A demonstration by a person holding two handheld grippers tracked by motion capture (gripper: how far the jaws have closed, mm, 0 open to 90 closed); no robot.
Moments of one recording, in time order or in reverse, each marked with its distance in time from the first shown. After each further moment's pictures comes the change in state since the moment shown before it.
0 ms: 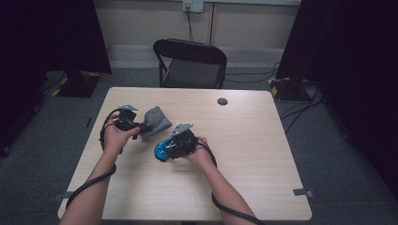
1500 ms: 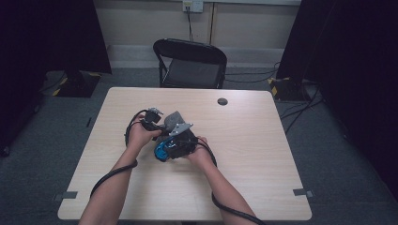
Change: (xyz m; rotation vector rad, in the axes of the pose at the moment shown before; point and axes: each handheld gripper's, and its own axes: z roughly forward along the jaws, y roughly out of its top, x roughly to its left) left arm -0.020 0.011 0.073 0.148 -0.042 0.111; right arm 0.000 0.001 0.000 0.006 0.003 0.002
